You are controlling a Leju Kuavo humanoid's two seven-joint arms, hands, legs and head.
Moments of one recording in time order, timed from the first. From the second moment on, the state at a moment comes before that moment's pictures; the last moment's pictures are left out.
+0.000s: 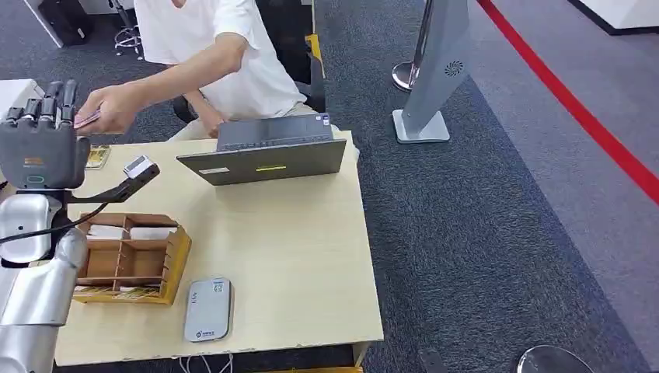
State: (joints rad) left arm -0.65 0.22 -0.21 -1.10 -1.36 0.52 -0.03; right arm -0.15 0.14 -1.02 -0.21 1.10 -0.09 -0.29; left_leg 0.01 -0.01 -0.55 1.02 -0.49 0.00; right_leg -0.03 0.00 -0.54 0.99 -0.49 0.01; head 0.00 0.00
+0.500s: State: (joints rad) left arm -0.44 0.23 -0.21 -1.26 -1.27 0.50 -0.07; right arm -0.13 0.14 -1.02 -0.21 1.04 -0.11 -0.32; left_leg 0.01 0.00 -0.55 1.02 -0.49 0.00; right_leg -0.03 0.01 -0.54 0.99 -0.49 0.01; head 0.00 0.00
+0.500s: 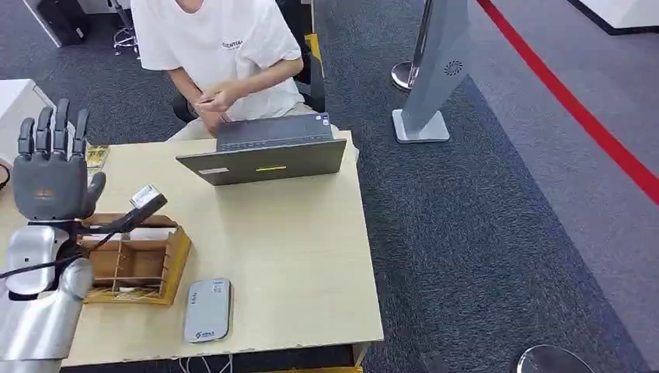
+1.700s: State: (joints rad) left arm 0.18 0.16 -0.22 -1.66 -1.30 0.53 -0.11; right arm -0.08 0.14 -1.09 -0.21 0.99 -0.12 -0.35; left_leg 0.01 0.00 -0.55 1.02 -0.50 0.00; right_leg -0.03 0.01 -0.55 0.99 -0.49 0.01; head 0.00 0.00
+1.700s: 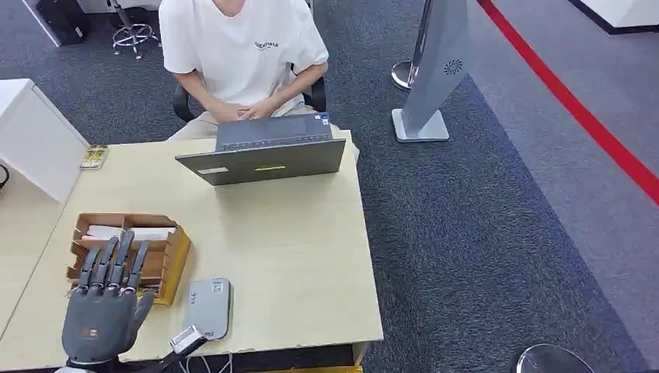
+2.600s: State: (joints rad) left arm 0.29 0.12 -0.18 -1.64 -1.20 0.56 -0.11; right arm -0.08 0.13 -1.10 -0.21 1.00 -0.13 -0.35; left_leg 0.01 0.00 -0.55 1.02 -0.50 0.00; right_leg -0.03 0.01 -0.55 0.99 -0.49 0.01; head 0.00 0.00
